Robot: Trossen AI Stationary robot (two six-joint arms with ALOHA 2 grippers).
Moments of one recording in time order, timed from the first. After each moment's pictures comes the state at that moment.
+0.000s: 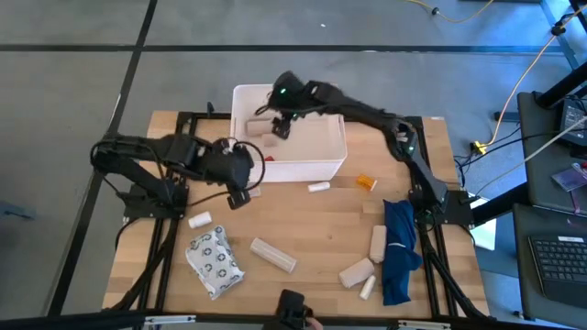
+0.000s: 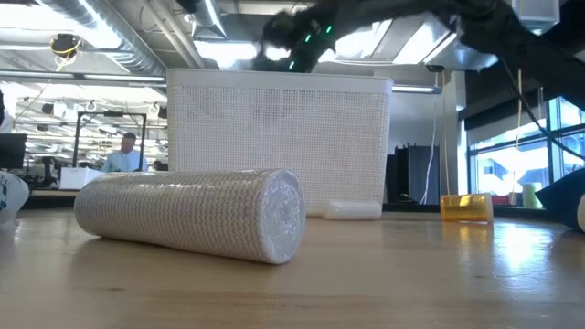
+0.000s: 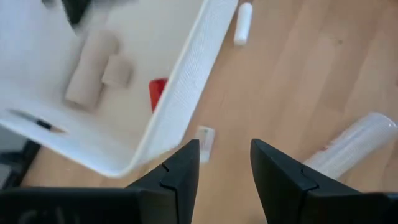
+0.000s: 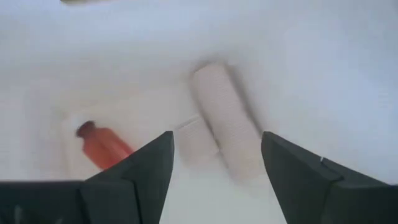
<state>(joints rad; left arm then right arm) -0.19 1.43 1.67 -1.42 -0.38 -0.58 -0.43 2.28 2.34 -0.90 -0.02 -0.16</state>
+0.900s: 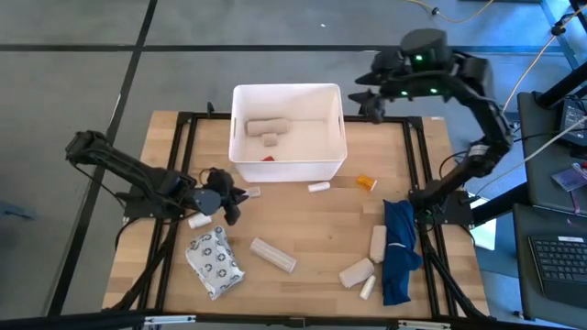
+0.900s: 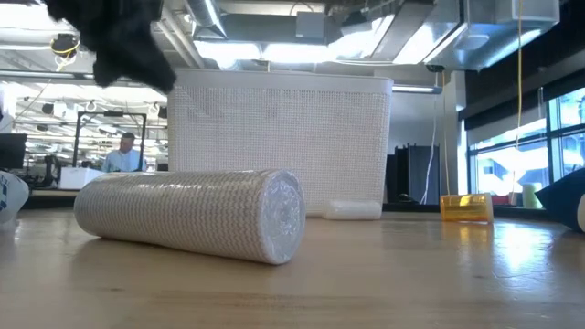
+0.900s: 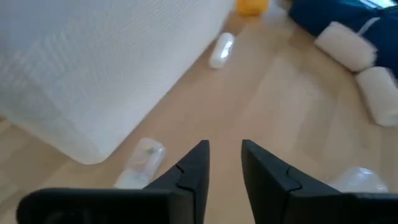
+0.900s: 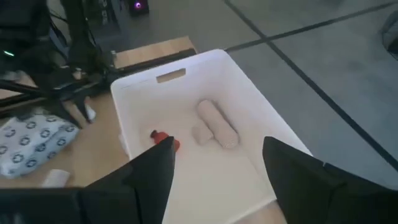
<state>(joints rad) -0.36 0.96 0.63 -0.45 -0.59 -0.83 -0.44 1.58 2.34 -1.32 -0.04 -0.02</state>
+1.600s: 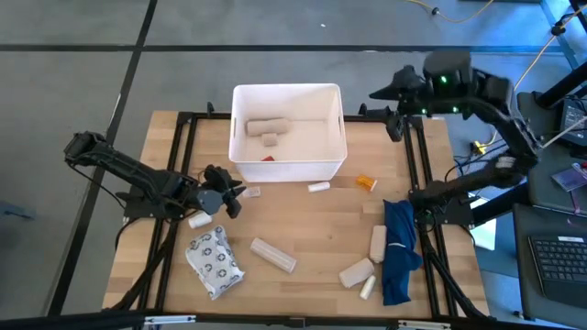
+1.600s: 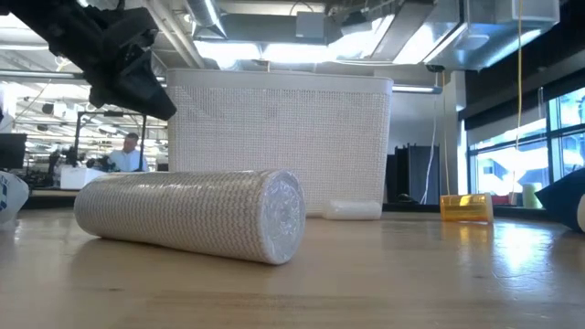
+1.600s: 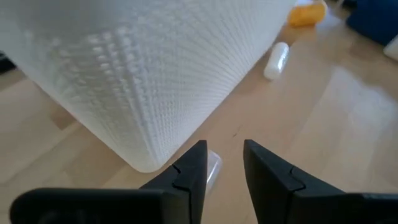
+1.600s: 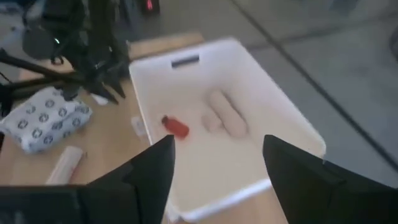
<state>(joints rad) -0.32 0.95 0.53 -0.40 -0.72 -0.78 -0.38 1.32 1.99 -1.19 -0.02 -0.03</state>
